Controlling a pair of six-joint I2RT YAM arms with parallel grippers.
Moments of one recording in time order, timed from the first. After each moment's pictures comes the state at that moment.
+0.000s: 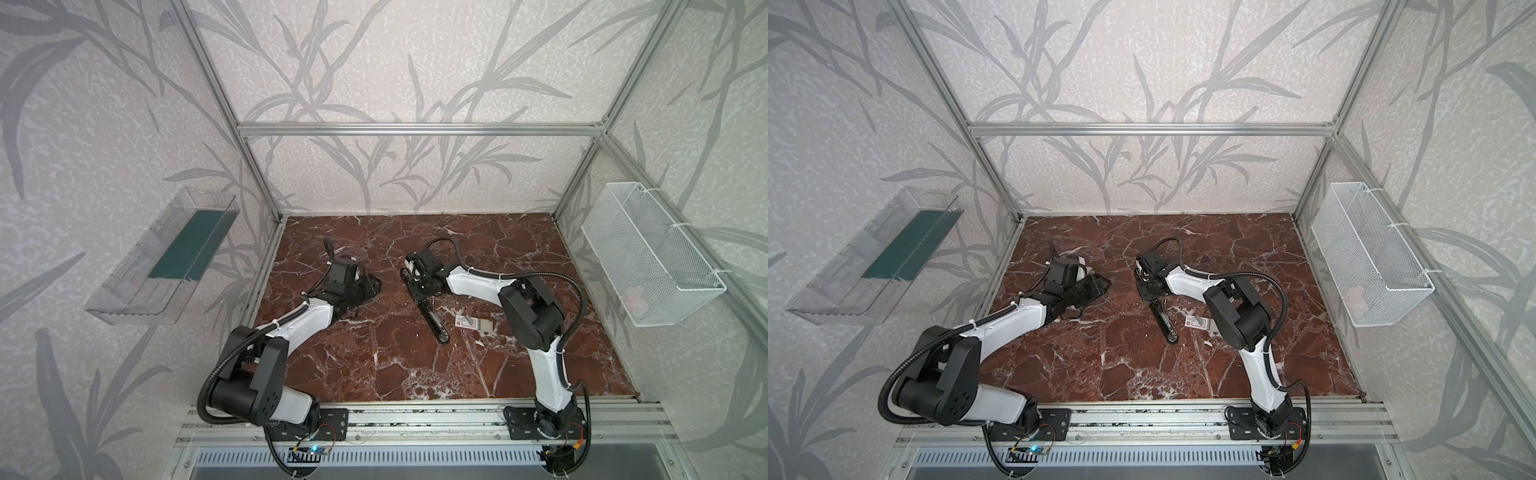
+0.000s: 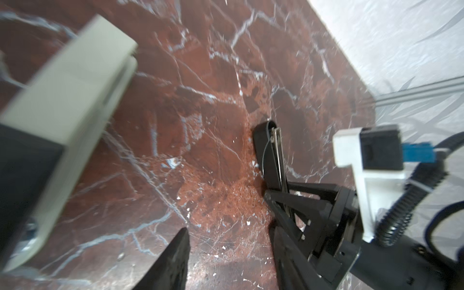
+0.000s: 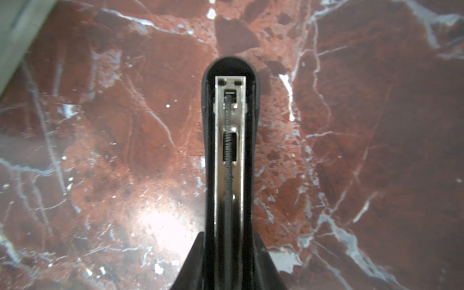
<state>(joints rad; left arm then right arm) -0.28 1.41 0.70 0.00 0.22 -0.80 0.69 2.11 1.44 -0.35 -0.07 0.25</state>
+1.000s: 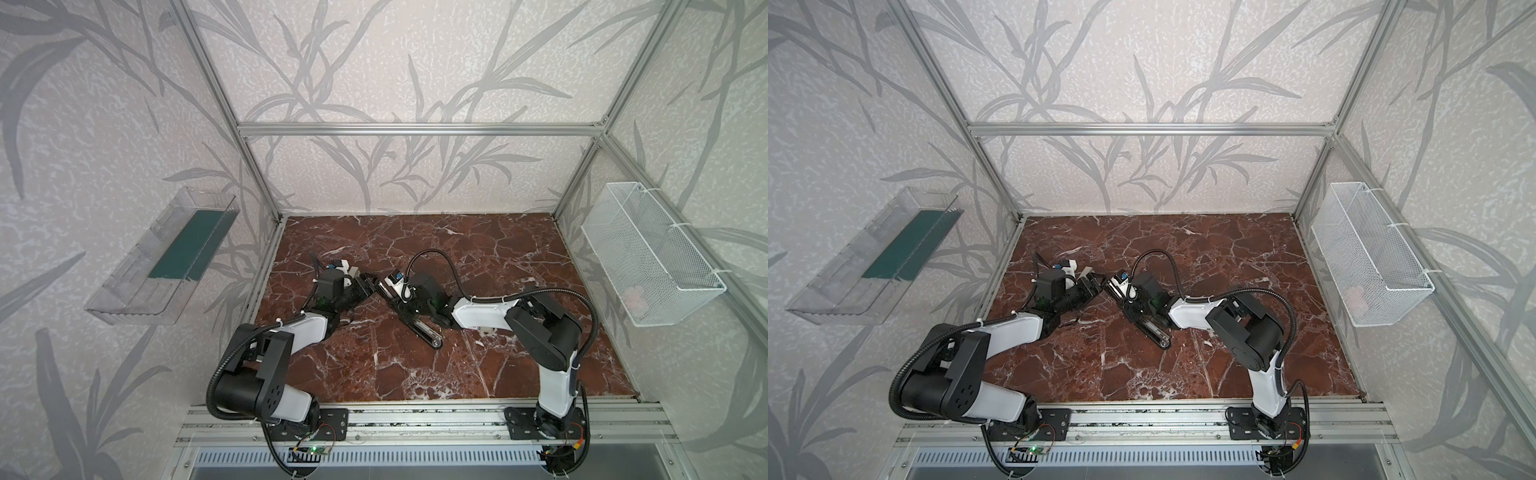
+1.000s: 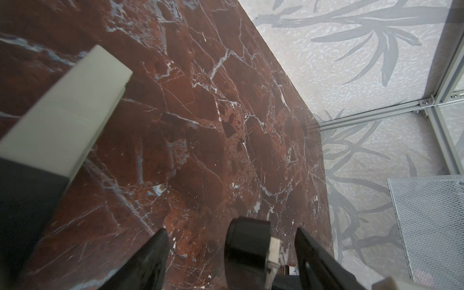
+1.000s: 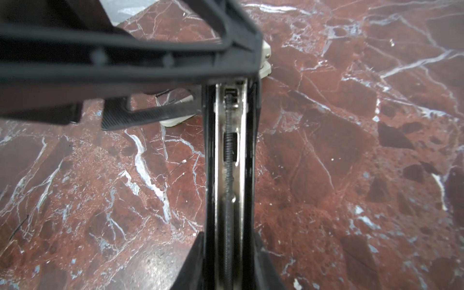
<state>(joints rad) -0.21 1.48 0.54 0.44 0.36 -0.89 0.84 1.95 1.06 0.29 -0.18 0.08</state>
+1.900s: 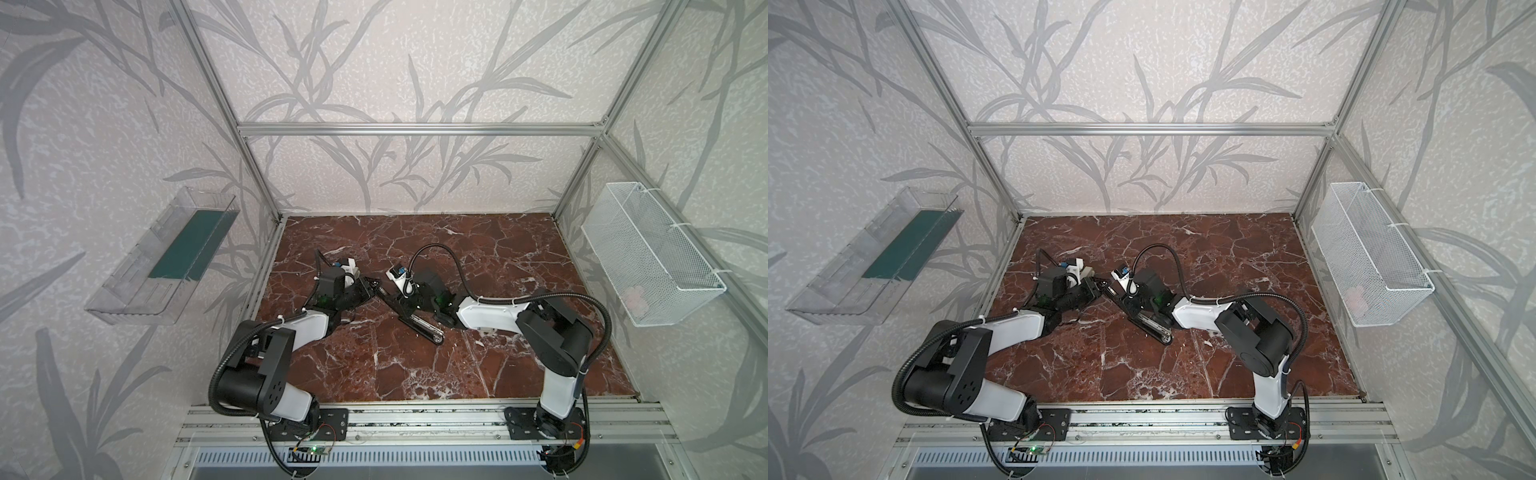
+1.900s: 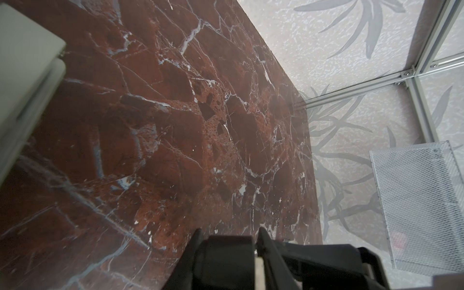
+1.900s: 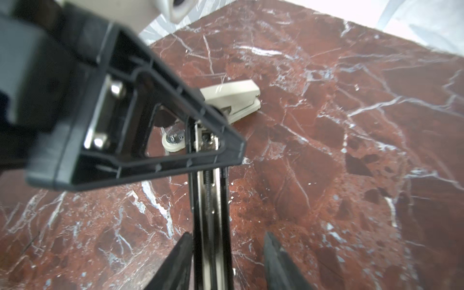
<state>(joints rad) -0.23 1.45 0.56 0.38 0.44 -0.82 0.84 1.86 1.05 0.28 -0.14 0.06</state>
